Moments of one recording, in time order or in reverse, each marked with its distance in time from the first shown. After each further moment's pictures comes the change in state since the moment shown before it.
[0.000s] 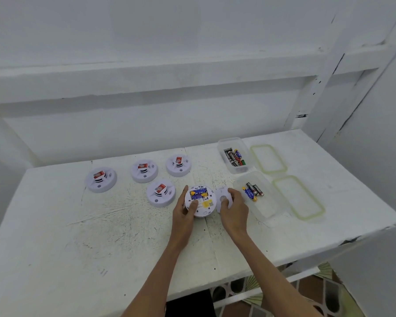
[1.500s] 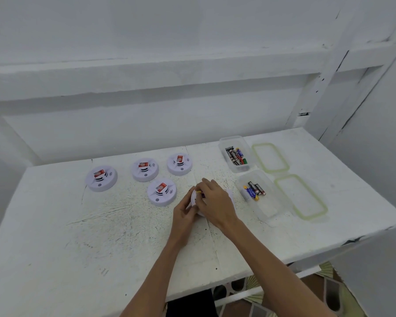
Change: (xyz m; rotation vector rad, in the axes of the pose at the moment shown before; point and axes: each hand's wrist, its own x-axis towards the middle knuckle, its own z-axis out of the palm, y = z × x) left_hand -0.003 0.006 -0.006 0.059 -0.093 0.047; right_hand 0.015 -0.027 0.029 -0.469 -0.208 -0.688
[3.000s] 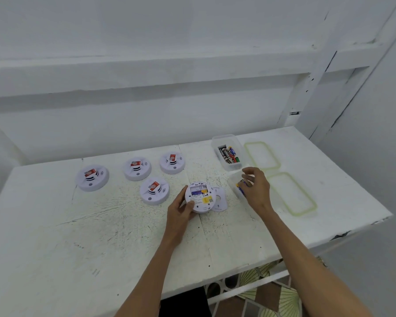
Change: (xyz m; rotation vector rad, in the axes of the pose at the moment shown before) left_hand 0.003 -0.007 0.004 -0.064 0.005 -0.073; right_hand -0.012 0.112 -0.061 0.563 0.235 0.503
